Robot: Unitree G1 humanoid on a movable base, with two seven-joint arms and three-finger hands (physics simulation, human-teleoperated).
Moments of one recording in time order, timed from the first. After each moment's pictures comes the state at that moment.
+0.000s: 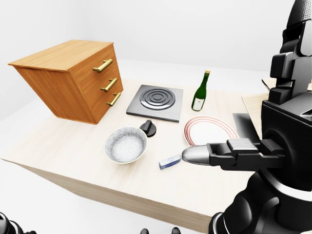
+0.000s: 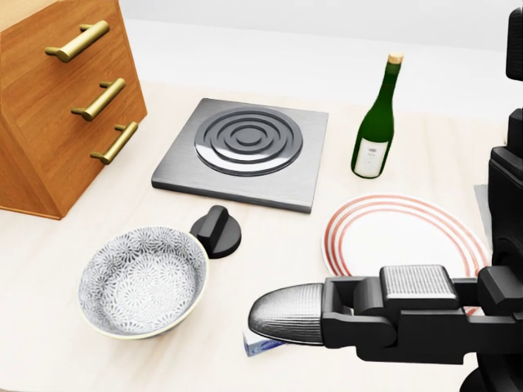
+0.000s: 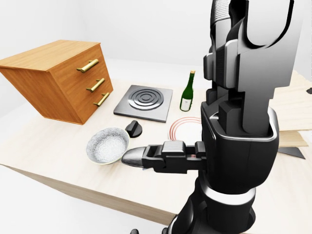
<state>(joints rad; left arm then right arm) -0.32 0.69 0.58 -0.89 -1.69 0.09 0.52 -0.31 0.32 0.05 -1.05 -0.55 0.09 0.40</state>
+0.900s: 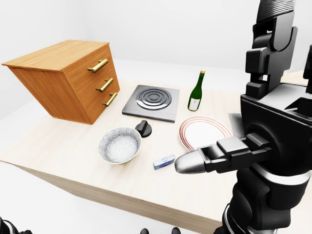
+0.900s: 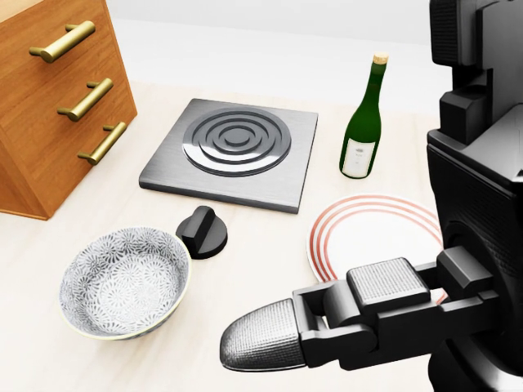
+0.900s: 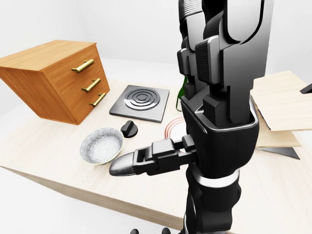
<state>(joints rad) -0.33 0.72 0.59 -0.88 -1.74 0.09 0.52 -0.35 0.04 0.10 -0.95 -0.18 0.09 0.16</state>
